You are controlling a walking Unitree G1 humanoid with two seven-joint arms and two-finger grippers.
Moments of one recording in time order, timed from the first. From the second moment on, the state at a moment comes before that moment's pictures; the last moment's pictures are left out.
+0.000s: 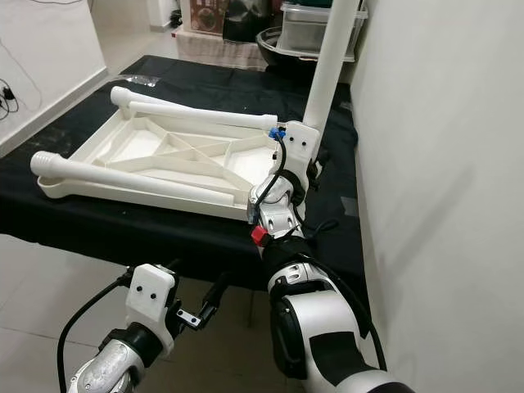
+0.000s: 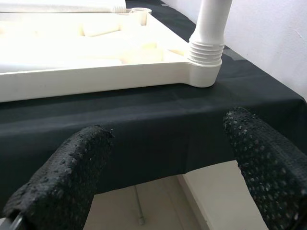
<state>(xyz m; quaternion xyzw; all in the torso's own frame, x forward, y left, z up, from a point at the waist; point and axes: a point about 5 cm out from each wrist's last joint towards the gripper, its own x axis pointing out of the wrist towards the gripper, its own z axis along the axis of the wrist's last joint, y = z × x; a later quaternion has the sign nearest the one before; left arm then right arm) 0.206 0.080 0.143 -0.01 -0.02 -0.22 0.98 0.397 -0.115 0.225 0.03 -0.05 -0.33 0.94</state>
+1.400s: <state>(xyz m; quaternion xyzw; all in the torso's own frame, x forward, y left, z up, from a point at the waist) 0.207 0.079 0.144 -0.01 -0.02 -0.22 0.98 0.407 -0.150 0.224 0.12 -0.07 0.28 0.95</state>
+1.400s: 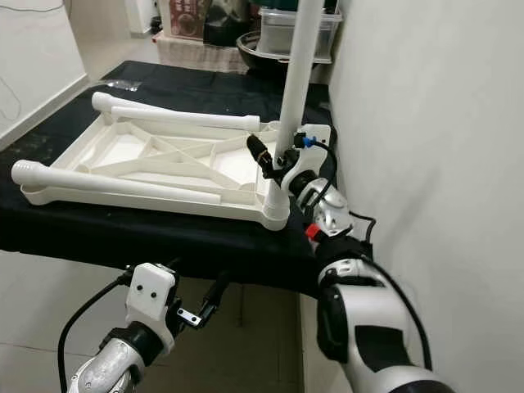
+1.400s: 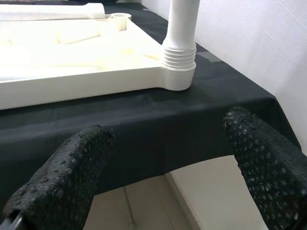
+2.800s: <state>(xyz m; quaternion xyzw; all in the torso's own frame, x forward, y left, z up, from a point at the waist) 0.206 0.077 0.142 -0.01 -0.01 -0.22 0.97 0.408 -0.127 0.226 0.07 -0.06 -0.22 0.97</state>
